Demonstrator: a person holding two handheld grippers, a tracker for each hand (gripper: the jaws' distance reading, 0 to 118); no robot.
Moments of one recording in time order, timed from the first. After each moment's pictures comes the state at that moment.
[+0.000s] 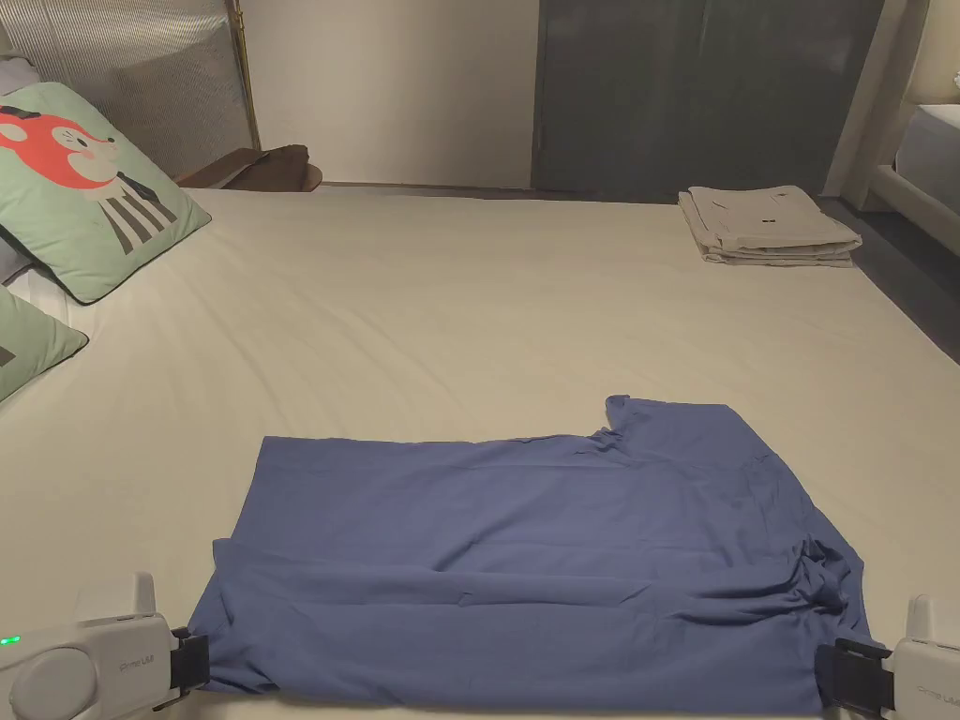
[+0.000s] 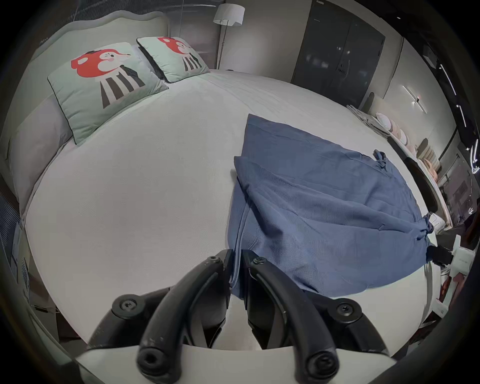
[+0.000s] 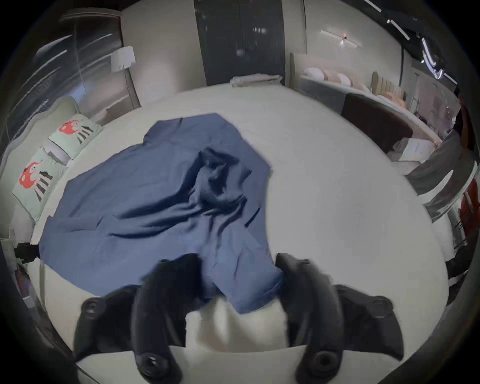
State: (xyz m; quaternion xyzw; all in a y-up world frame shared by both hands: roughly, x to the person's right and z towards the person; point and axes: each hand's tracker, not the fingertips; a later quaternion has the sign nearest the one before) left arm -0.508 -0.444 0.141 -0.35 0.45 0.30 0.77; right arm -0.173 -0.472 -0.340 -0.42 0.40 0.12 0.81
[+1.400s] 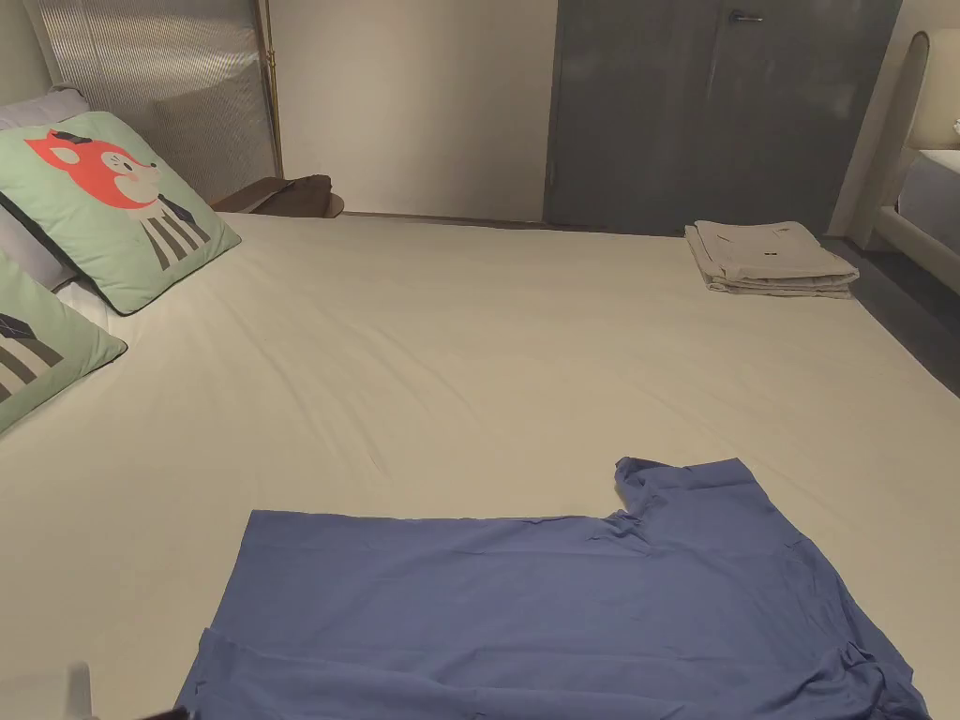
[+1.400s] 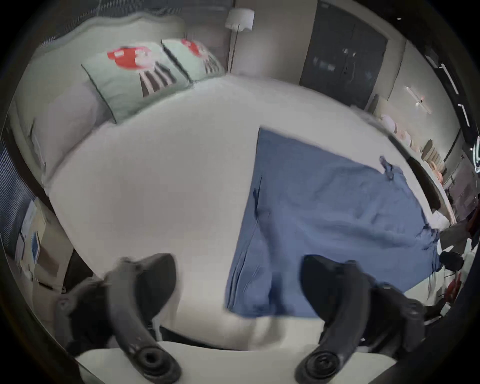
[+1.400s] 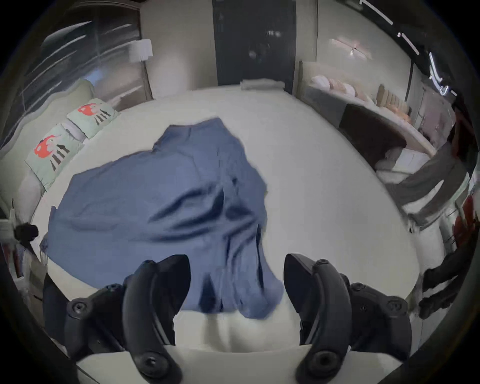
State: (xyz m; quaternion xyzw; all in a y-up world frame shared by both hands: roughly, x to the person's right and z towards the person) left arm -0.416 -0.421 0.222 -0.30 0.49 0.27 0.77; right arm -0.064 -0.418 -0.259 -0.35 0.39 0.15 0.84
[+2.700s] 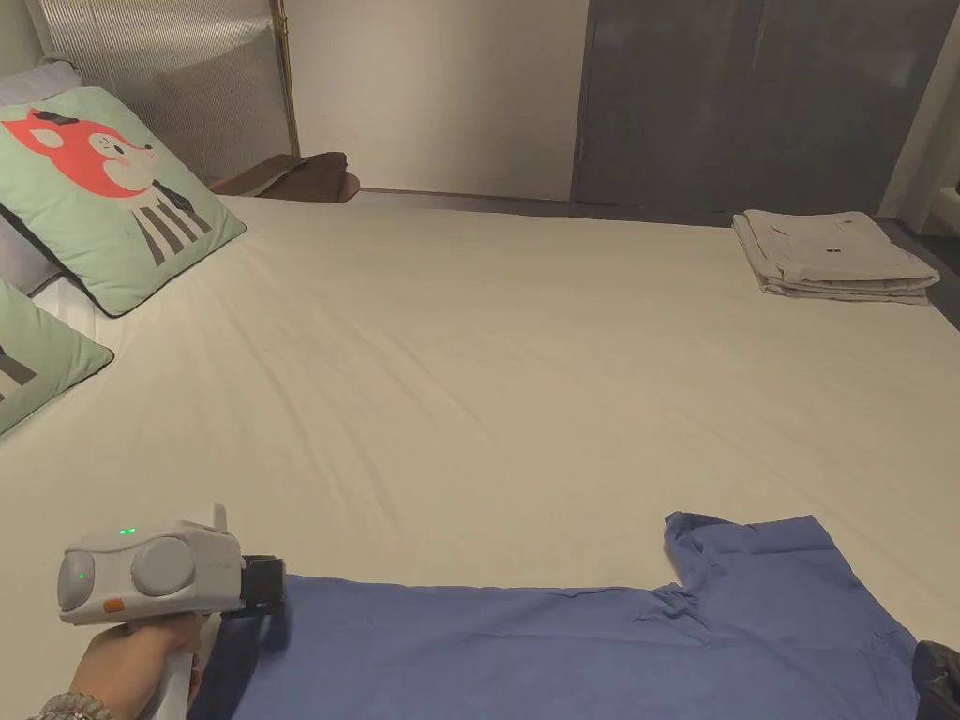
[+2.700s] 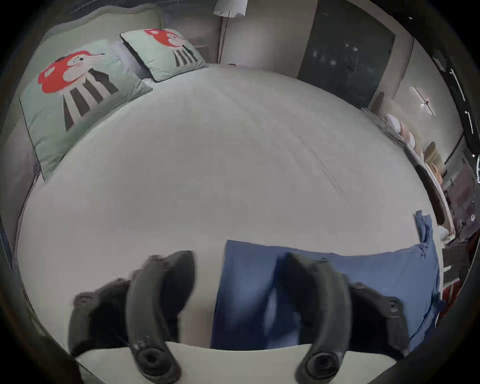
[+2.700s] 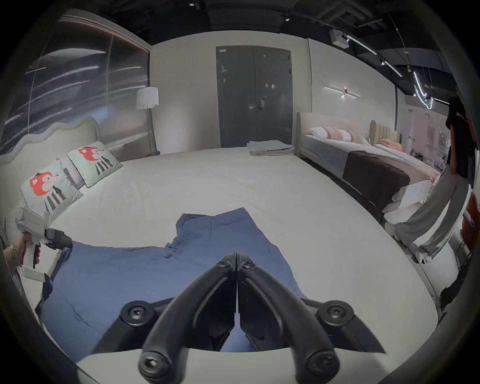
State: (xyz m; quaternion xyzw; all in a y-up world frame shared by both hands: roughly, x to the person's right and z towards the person) left arm -0.650 -0.468 0.068 -0.36 0.46 0.31 0.75; right arm -0.209 -0.411 -0.300 -0.23 0.41 0.08 0.88
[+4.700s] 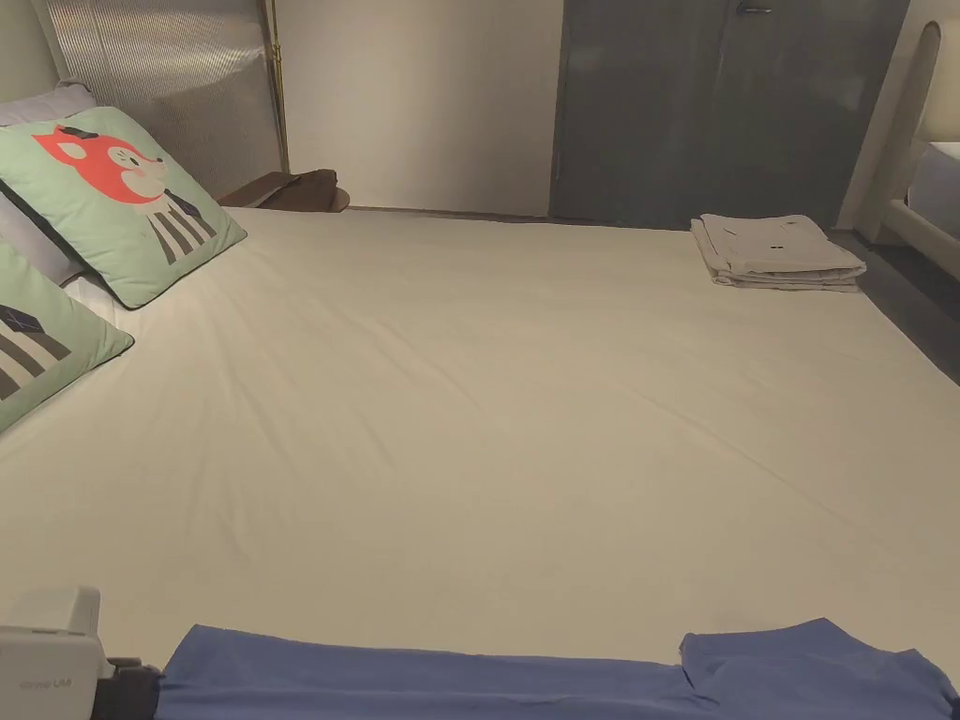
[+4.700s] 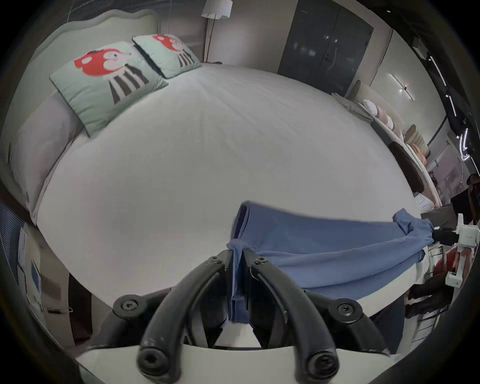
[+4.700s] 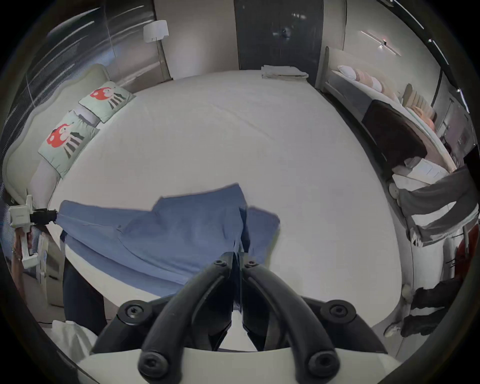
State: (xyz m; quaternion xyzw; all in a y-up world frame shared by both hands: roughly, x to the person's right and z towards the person) left arm -0.458 -0.412 0.226 -0.39 0.41 0.31 0.77; right arm -0.081 -0.376 -0.315 -0.44 0.43 0.21 0.76
